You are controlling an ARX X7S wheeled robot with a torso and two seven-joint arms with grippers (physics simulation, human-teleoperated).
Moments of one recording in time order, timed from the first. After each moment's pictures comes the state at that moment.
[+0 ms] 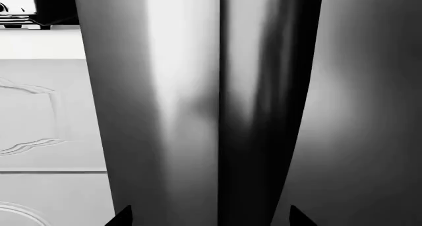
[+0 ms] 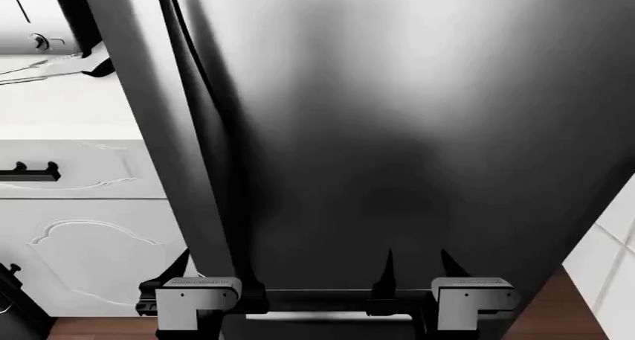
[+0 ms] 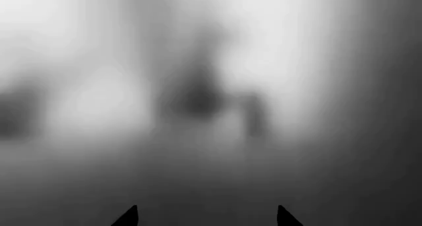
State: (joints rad) left arm 0.00 0.00 0.00 0.00 0.00 0.00 0.00; right arm 0.00 0.00 0.00 0.00 0.00 0.00 0.00
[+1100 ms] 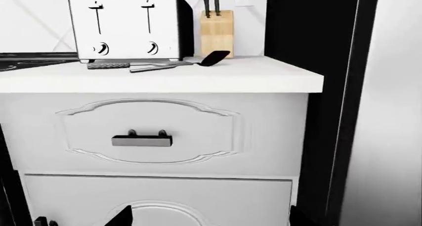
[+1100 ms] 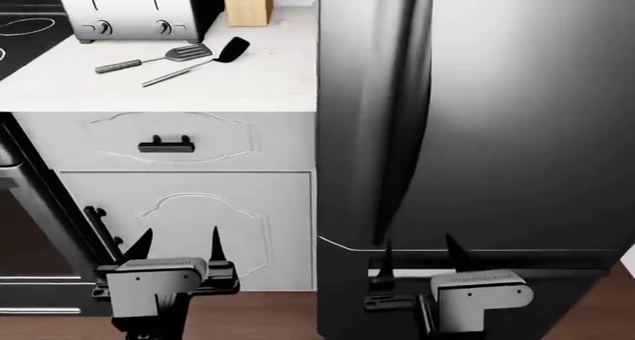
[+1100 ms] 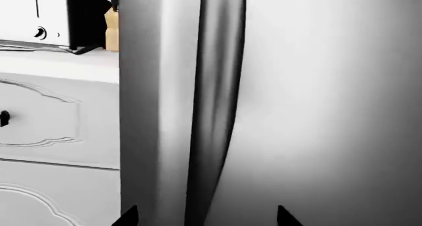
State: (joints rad) left arm 0.01 -0.16 0.02 0.25 -0.14 -0.16 -0.12; right arm -0.05 0.12 -0.14 -0.26 0.01 0.12 0.13
